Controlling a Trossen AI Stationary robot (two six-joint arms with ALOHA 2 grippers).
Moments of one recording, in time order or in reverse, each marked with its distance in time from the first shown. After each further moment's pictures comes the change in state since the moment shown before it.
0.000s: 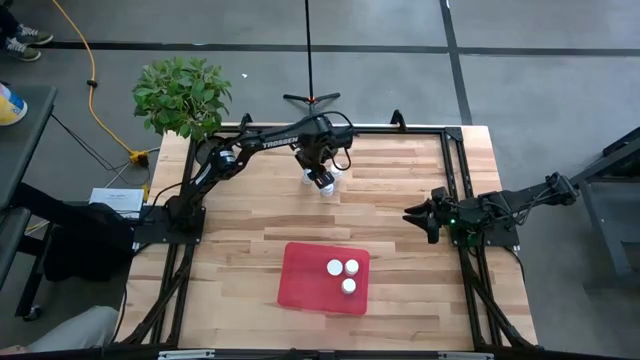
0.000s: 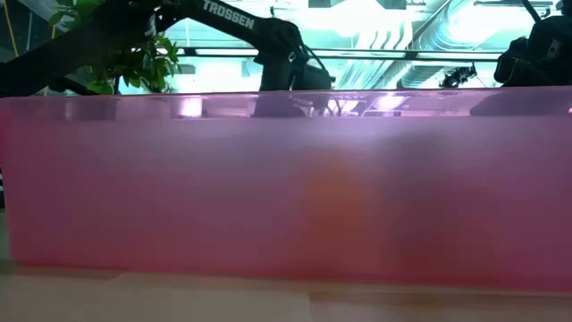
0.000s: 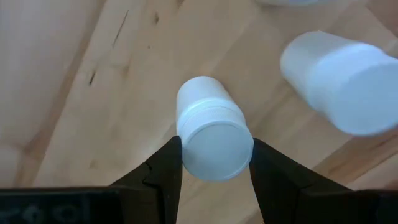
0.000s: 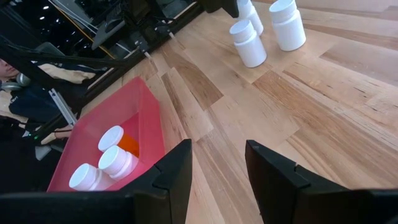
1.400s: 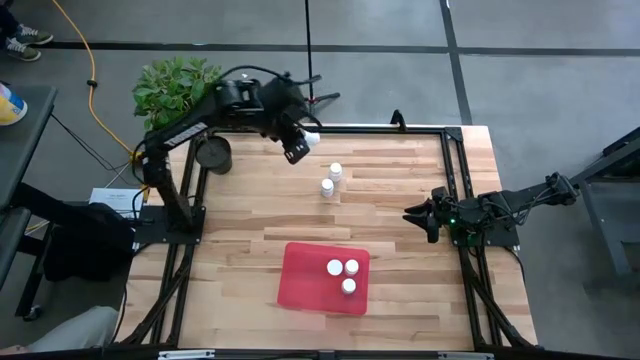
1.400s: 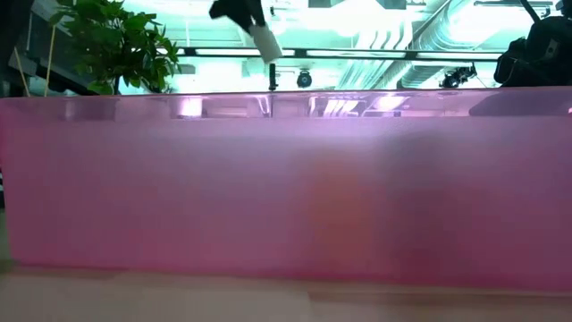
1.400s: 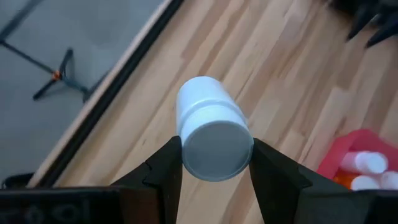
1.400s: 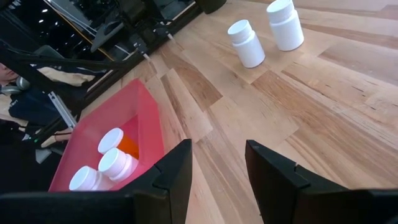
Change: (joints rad) left arm -0.060 -0.598 0.000 0.111 -0.054 0.033; right arm 0.000 0.001 0.000 0.000 0.006 0.016
